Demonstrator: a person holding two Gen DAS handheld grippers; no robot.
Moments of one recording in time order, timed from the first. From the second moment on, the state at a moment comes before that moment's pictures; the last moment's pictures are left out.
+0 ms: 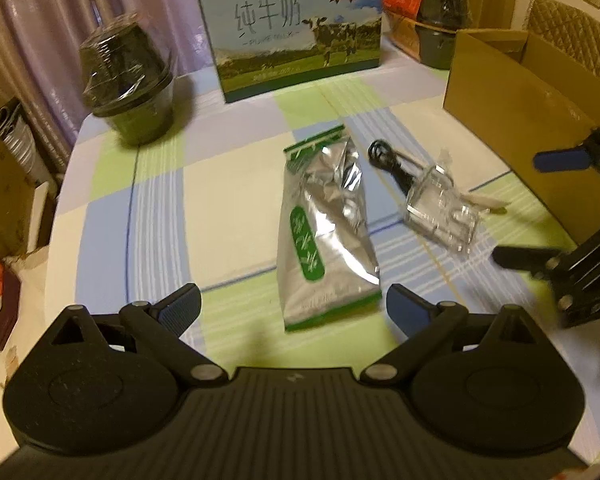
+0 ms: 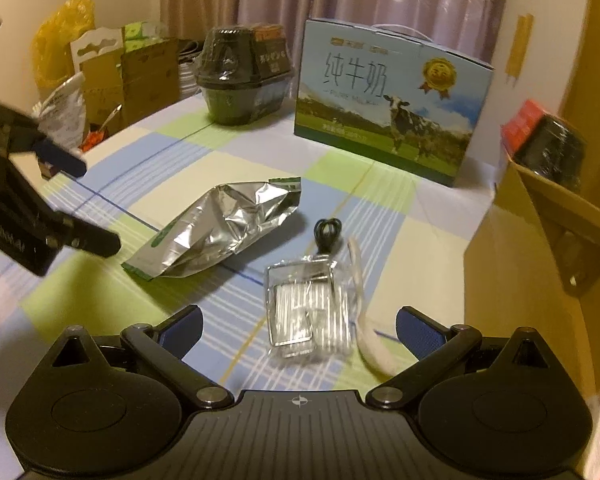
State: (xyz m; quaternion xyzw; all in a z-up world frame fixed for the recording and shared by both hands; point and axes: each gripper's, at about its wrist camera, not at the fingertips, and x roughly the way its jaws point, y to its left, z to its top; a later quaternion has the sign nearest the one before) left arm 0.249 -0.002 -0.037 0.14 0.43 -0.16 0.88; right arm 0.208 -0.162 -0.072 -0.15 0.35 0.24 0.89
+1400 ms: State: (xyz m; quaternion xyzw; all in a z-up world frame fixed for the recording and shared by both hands) left arm 0.341 -0.067 -0.098 0.20 0.45 -0.20 0.85; right arm 0.242 -0.167 -0.110 -0.10 0.38 0.22 0.89
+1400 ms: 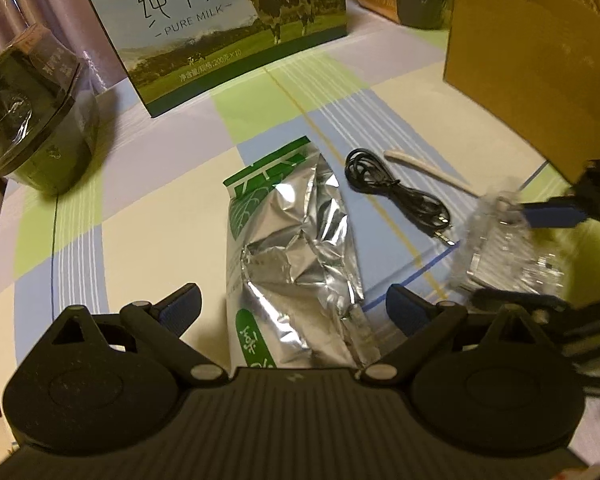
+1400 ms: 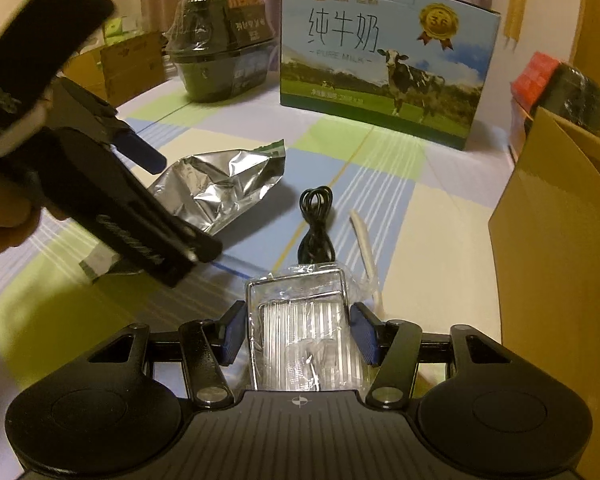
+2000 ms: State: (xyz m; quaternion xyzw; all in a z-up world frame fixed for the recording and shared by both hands) left arm 0.262 -0.068 -0.097 0.22 0.49 -0.20 0.82; right arm 0.165 -0.195 -0.099 -0.05 0.44 0.20 0.87
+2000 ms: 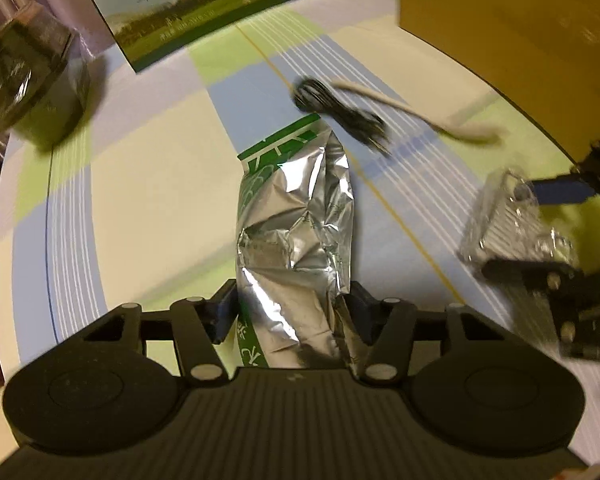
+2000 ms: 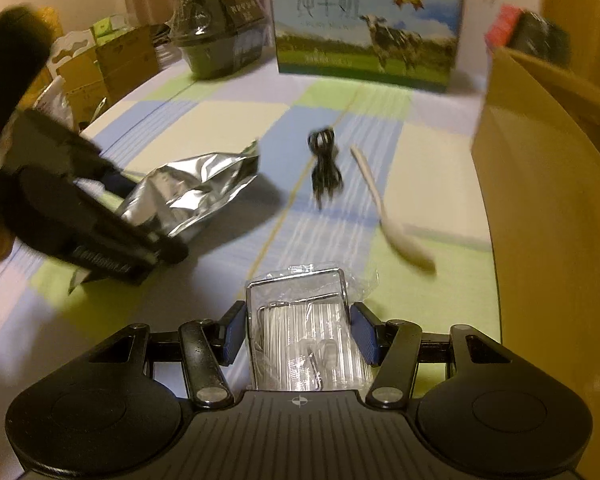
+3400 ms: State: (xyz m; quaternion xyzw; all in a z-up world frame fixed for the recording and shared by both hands) left arm 0.157 -0.058 -0.097 0.15 0.55 -0.20 0.80; right arm 0.064 -0.212 -0.102 -0.08 0.39 0.20 0.90
